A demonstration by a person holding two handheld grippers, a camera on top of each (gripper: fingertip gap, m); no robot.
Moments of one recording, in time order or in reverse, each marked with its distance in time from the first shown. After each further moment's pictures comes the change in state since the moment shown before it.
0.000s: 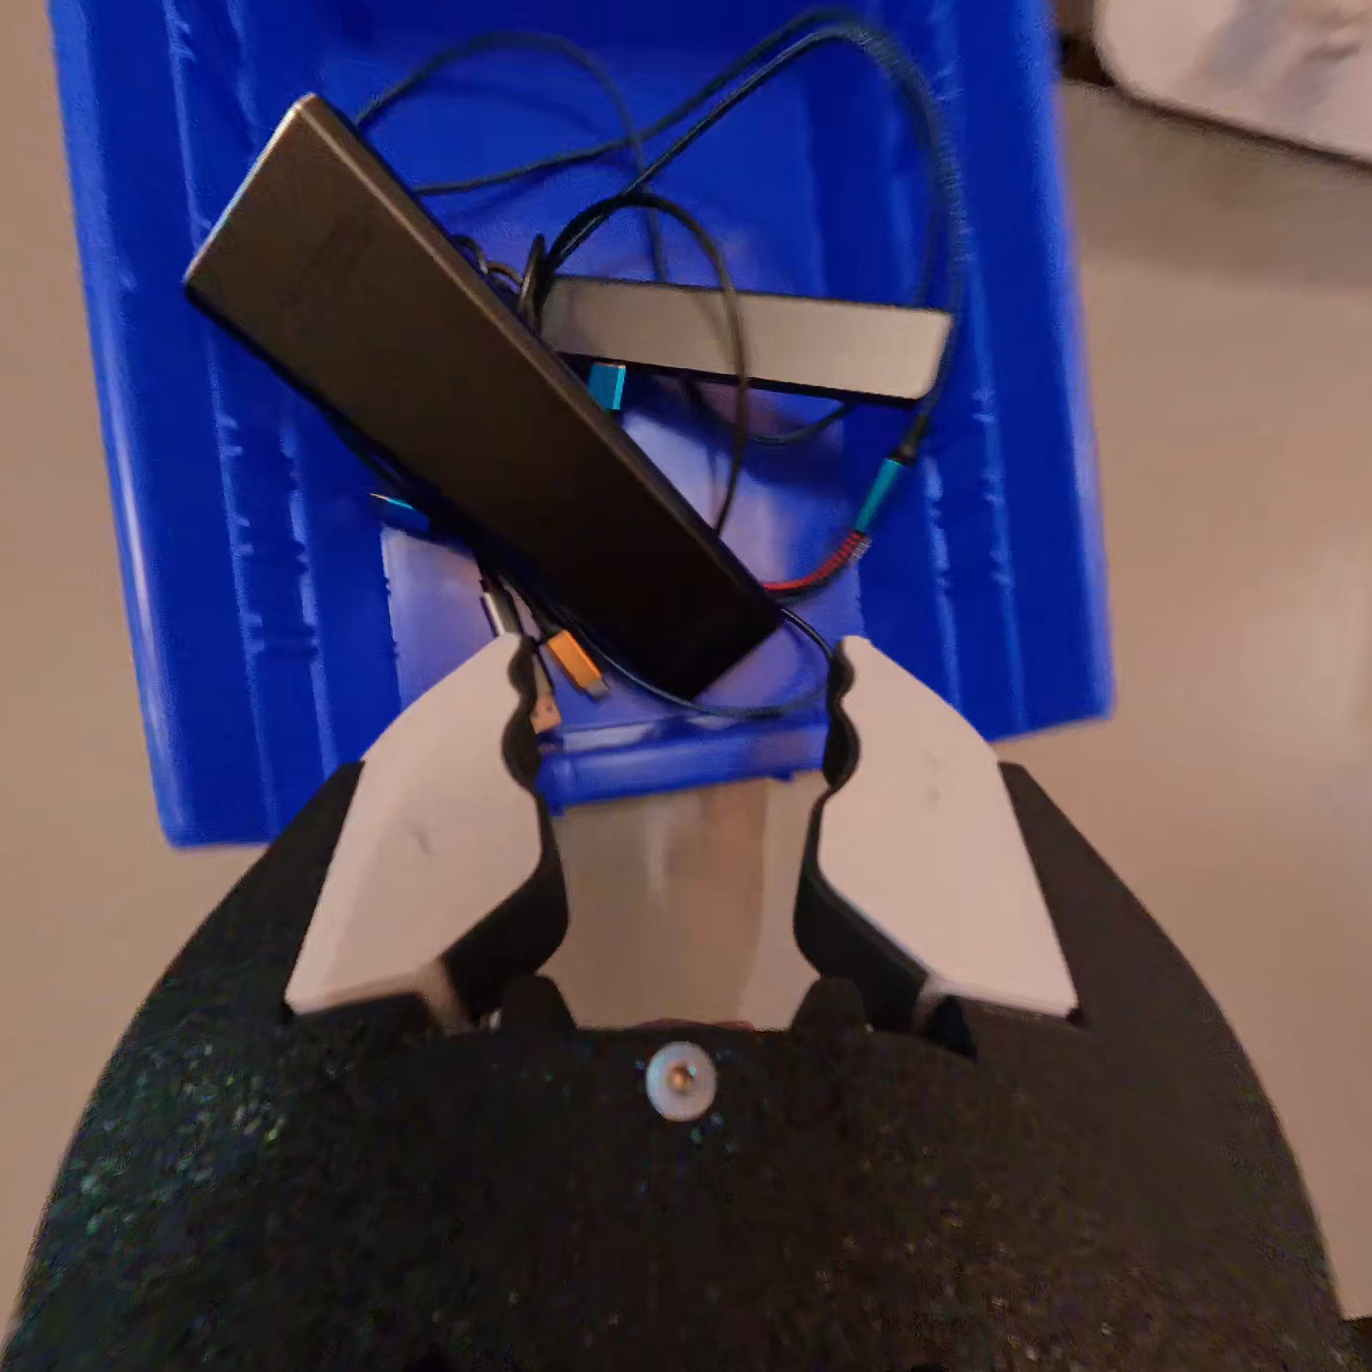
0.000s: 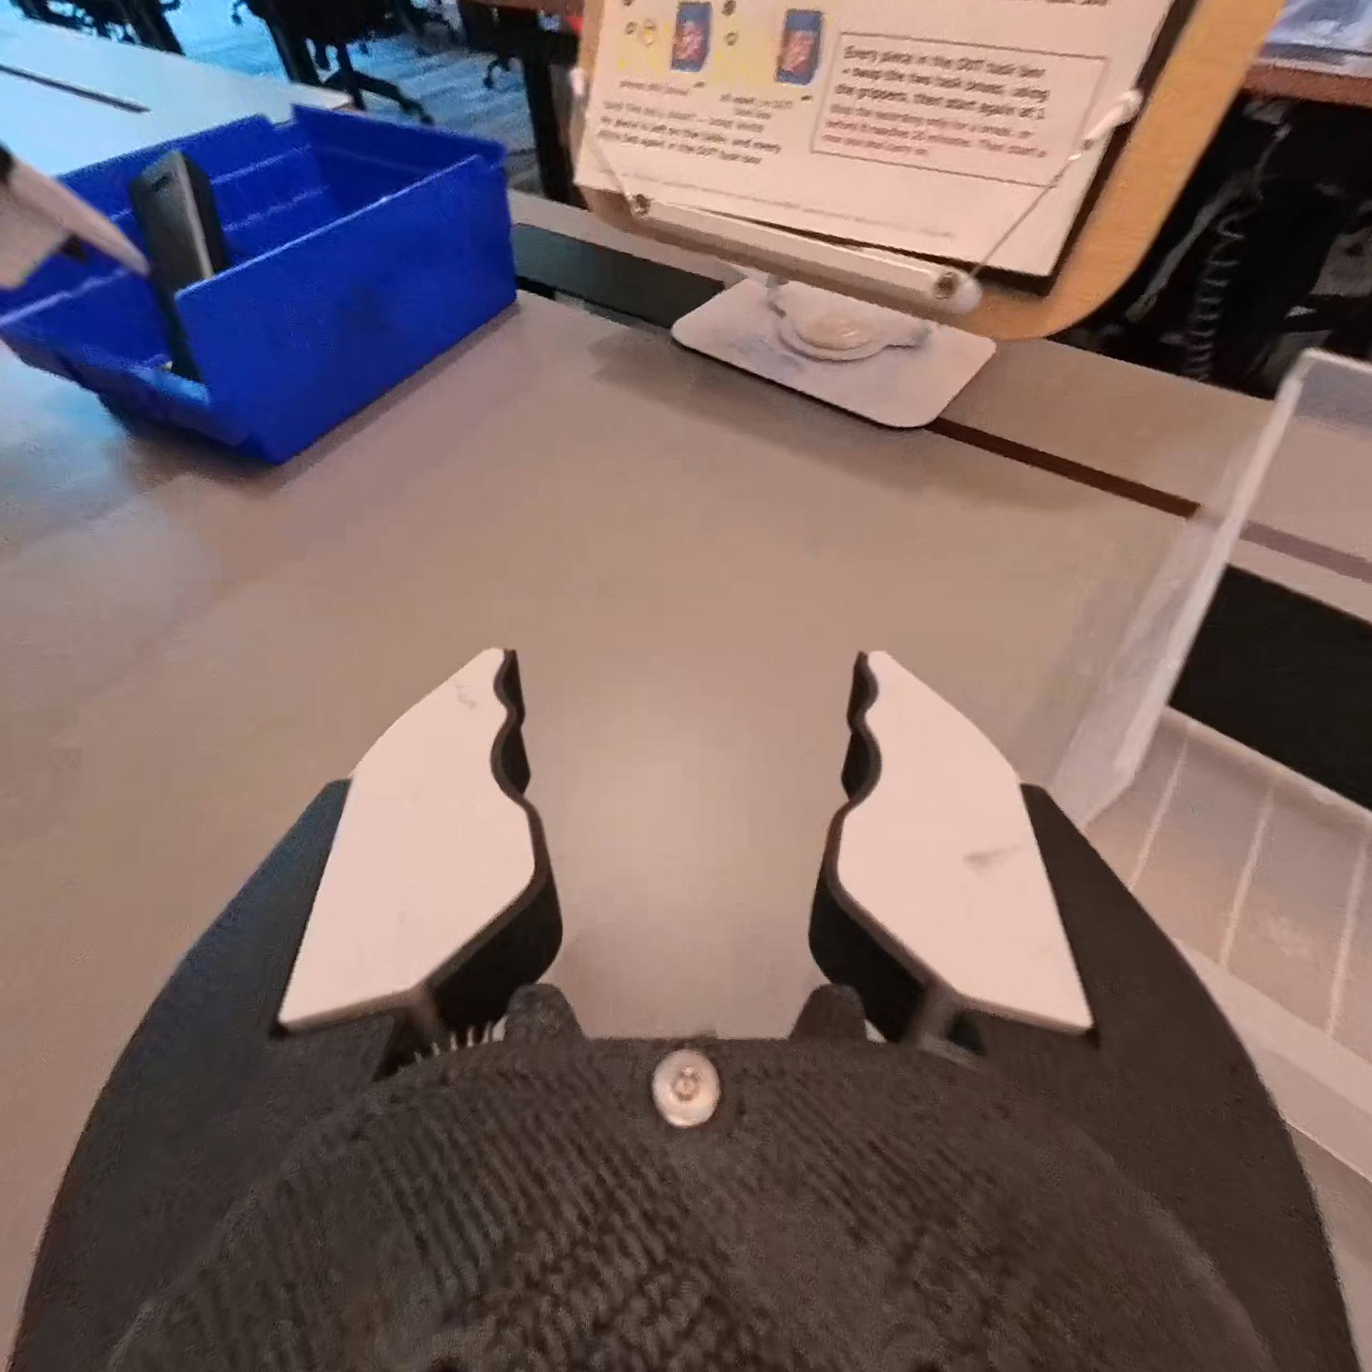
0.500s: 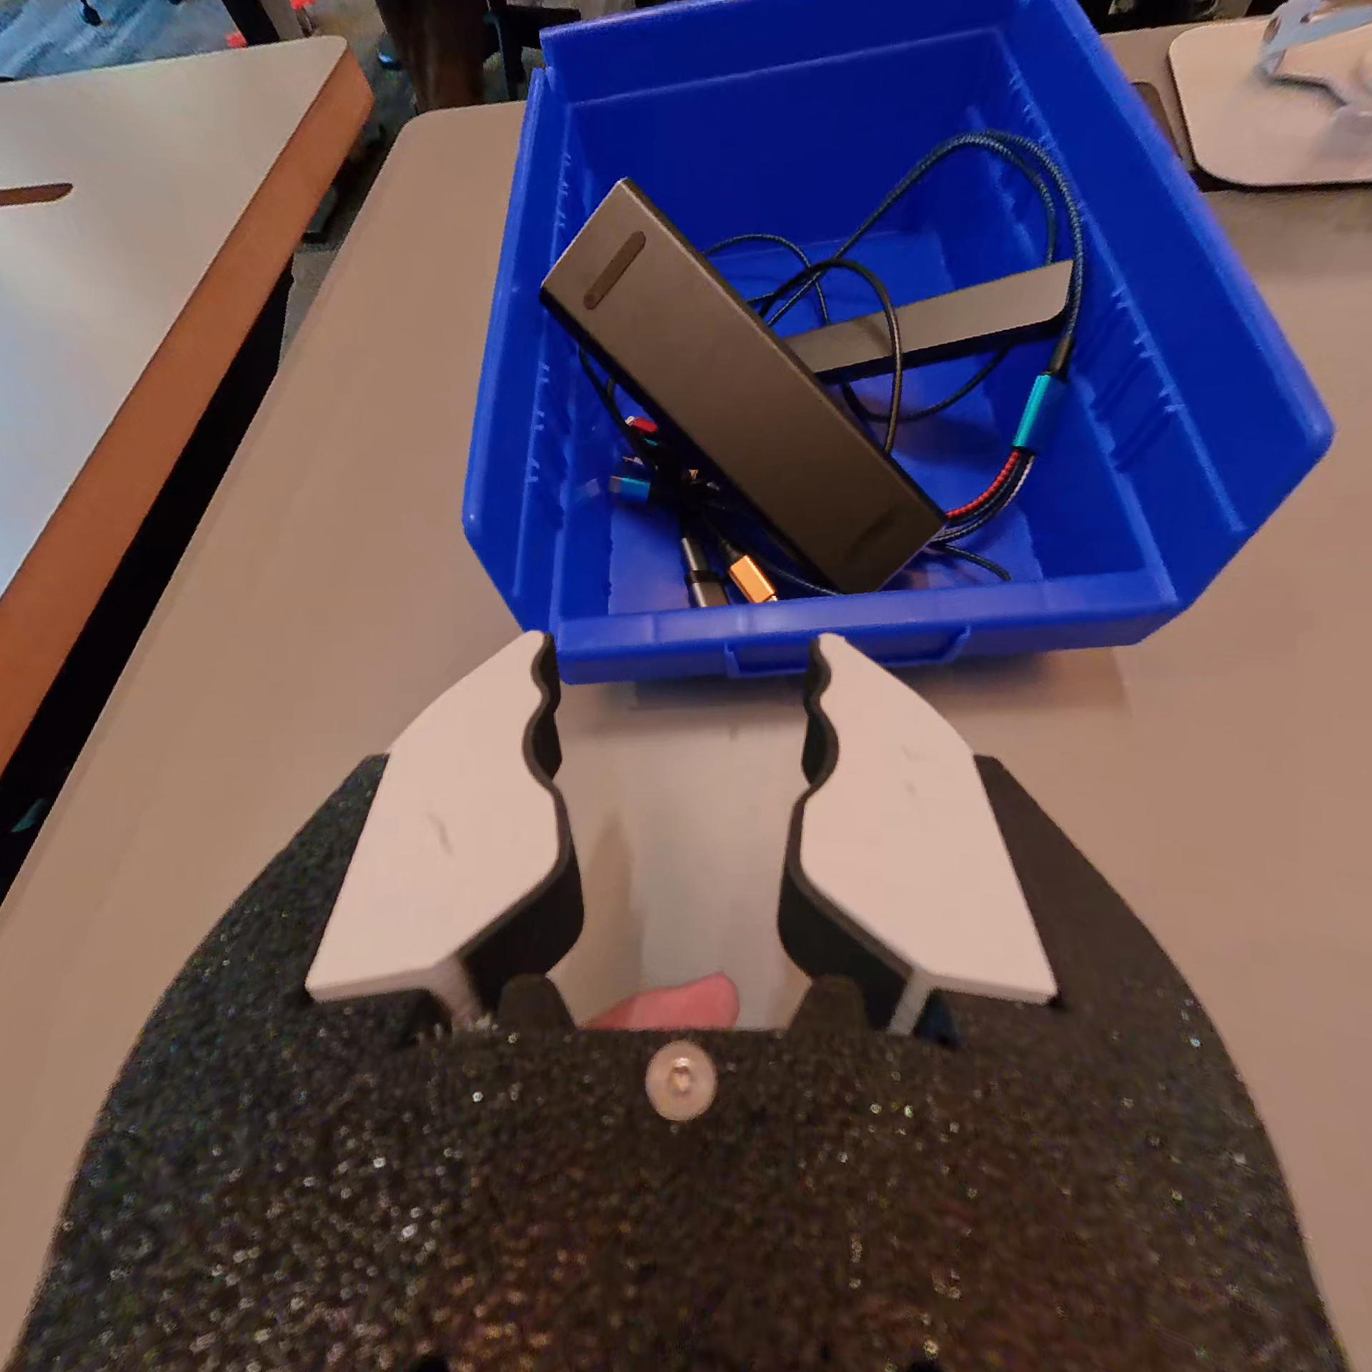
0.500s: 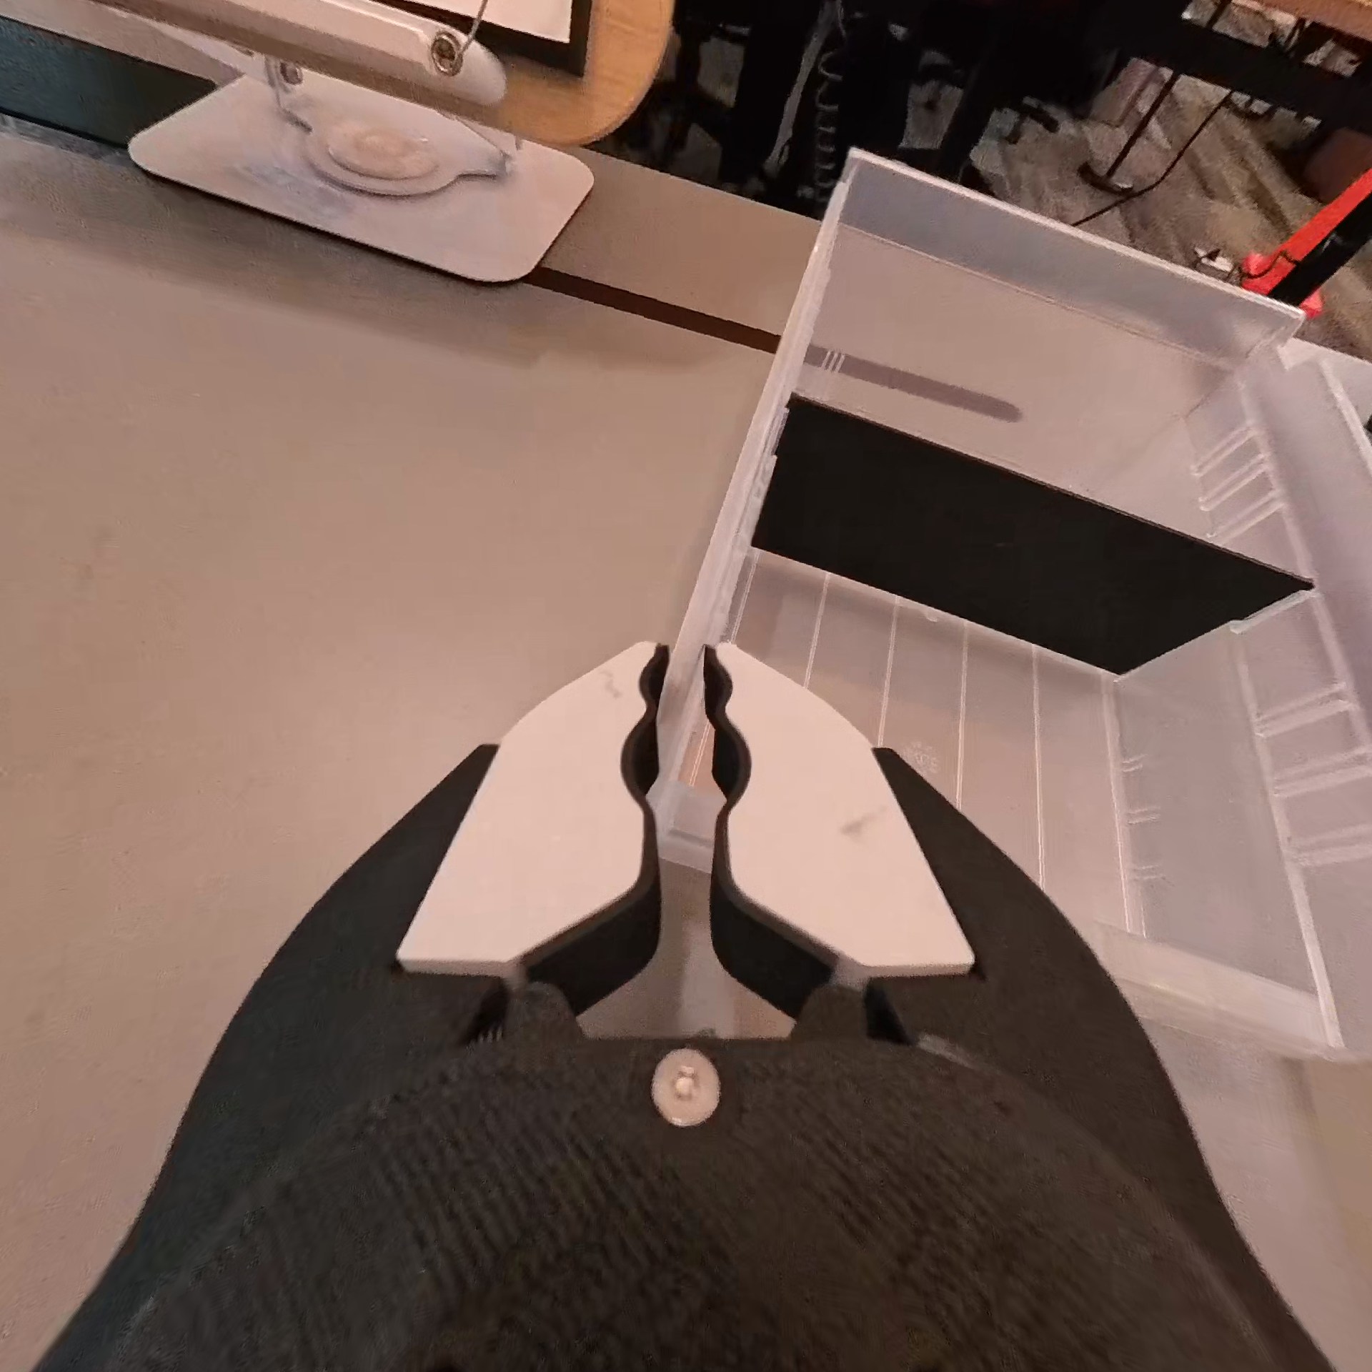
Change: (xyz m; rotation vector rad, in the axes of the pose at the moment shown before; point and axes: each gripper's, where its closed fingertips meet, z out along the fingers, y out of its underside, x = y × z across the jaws) left arm -0.042 0.048 -0.049 0.400 -0.266 0.136; right arm 0.130 0.038 0.014 -0.146 0.445 0.035
